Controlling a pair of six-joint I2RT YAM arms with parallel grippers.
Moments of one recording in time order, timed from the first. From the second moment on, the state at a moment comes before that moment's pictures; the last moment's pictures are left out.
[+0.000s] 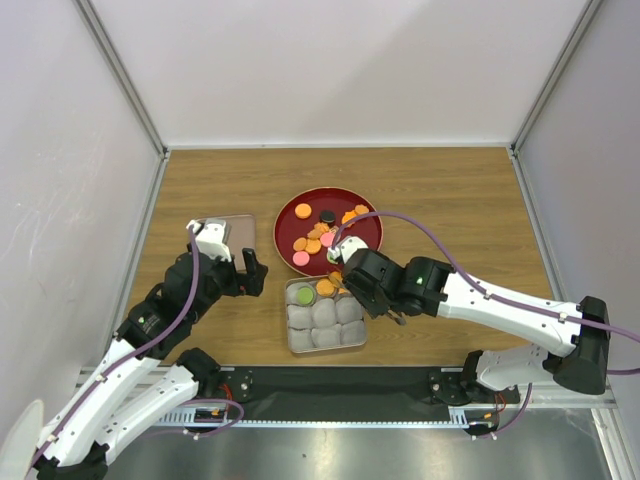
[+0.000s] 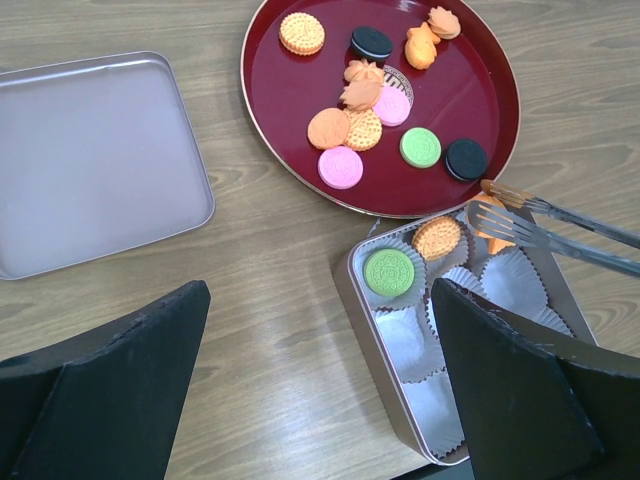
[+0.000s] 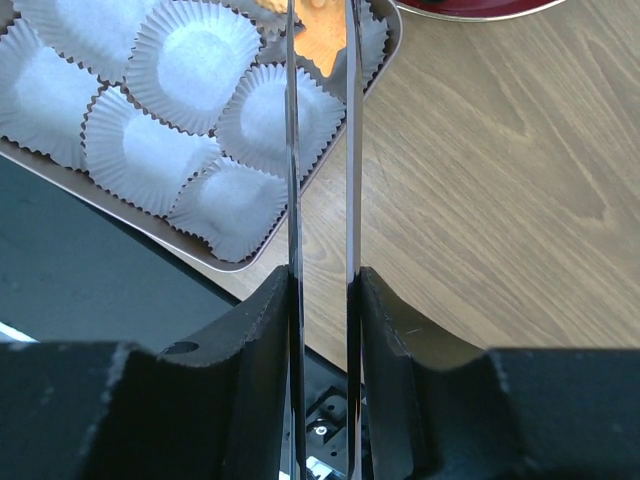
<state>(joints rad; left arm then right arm) -0.62 0.58 0.76 -0.64 -0.24 -0.33 1.14 1.29 1.18 -0.94 0.31 0.29</state>
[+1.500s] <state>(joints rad) -0.65 0.58 0.76 -0.64 -0.26 -0.33 1.19 1.28 1.17 -0.97 0.36 0.31</state>
